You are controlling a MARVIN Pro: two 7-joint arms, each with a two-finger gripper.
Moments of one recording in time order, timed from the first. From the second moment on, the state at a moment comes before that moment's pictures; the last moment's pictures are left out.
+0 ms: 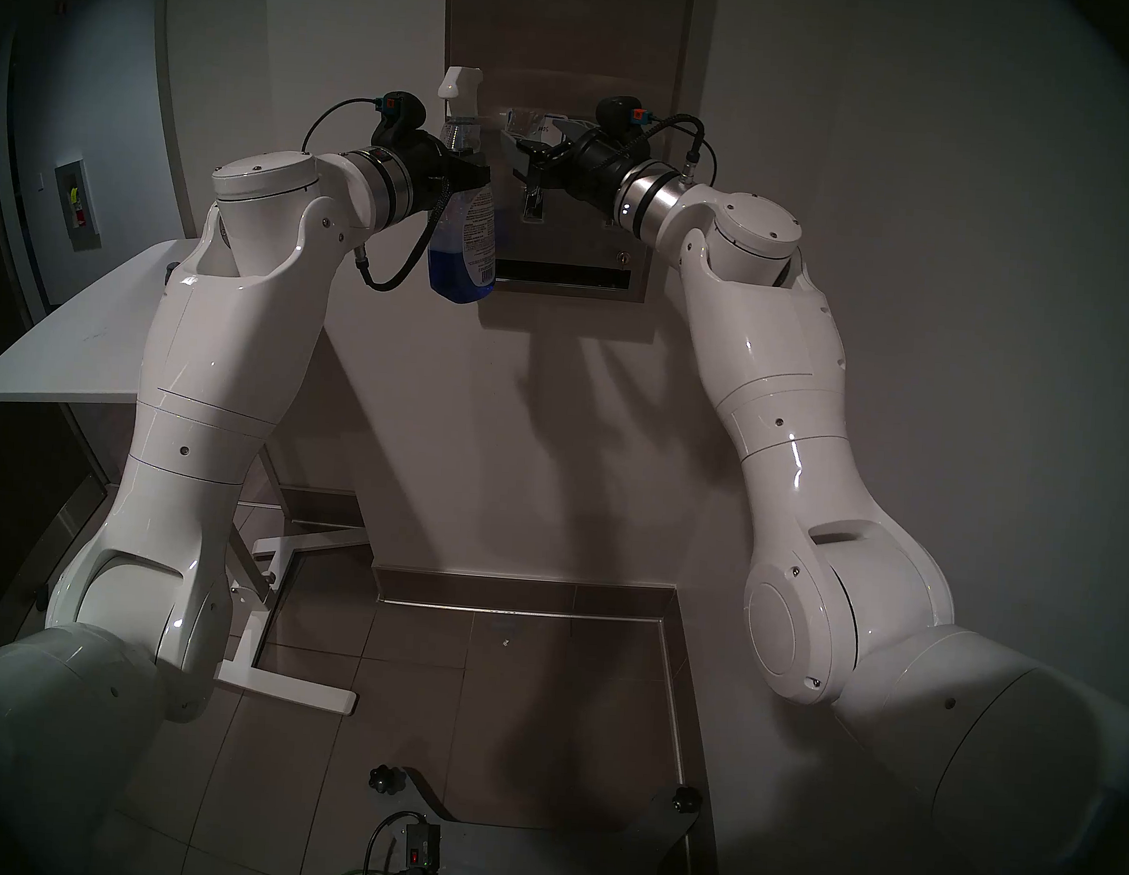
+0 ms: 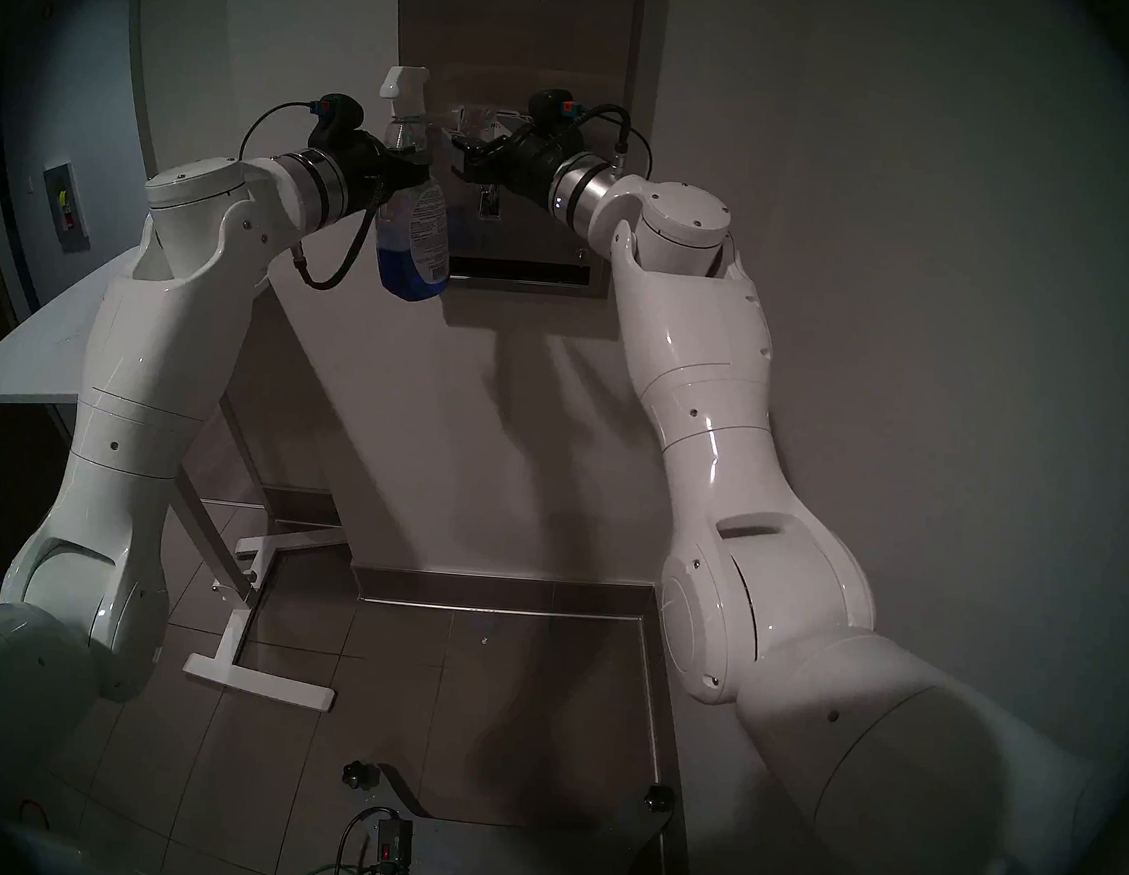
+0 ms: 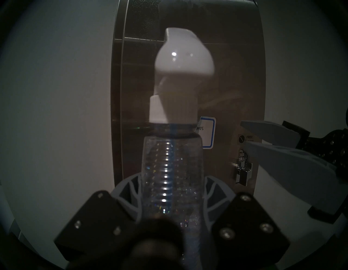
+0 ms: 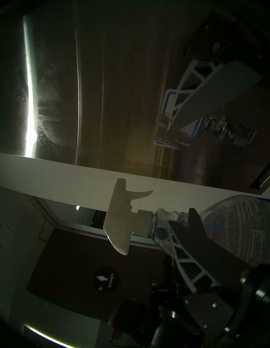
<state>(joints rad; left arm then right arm) 0.80 -1.20 -1.40 -1.64 -0.56 0.68 -0.06 -0.59 -1.66 1.44 -1.12 0.11 0.19 0.67</state>
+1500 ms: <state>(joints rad) 0.80 -1.20 -1.41 -1.64 -0.56 0.70 -0.05 -0.31 -1.76 1.41 -0.72 0.11 0.17 0.73</state>
